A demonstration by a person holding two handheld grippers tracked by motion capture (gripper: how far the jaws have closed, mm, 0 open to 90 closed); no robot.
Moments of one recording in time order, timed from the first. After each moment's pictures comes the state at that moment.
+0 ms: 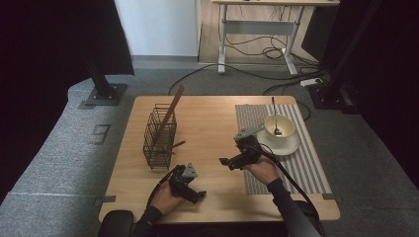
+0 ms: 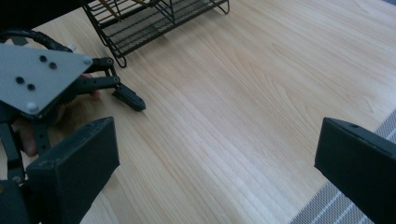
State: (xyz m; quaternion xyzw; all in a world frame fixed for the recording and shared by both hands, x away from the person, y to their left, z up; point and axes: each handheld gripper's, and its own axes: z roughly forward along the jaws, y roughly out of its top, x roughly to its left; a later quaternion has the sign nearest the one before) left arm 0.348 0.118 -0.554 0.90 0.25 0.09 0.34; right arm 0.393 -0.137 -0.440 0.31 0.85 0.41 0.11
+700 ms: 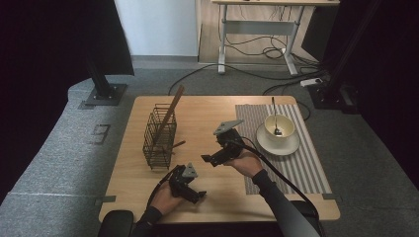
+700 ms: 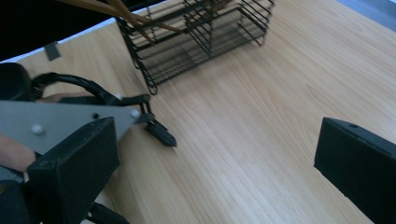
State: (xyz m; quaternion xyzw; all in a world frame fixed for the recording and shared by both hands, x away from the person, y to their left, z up) left arm 0.347 0.118 -0.554 0.90 0.25 0.09 0.34; right arm 0.398 -0.081 -0.413 0.25 0.87 0.41 0.10
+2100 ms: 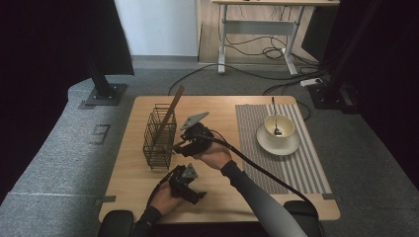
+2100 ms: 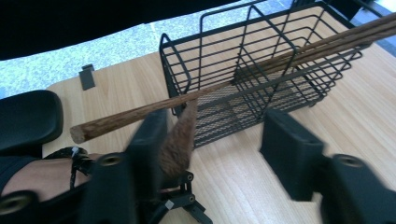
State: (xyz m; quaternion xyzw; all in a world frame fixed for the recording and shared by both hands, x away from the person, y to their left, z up) left arm 0.346 0.118 -0.554 0.90 0.24 0.09 0.34; right arm 0.407 0.004 -0.395 0.18 0.89 0.42 0.08
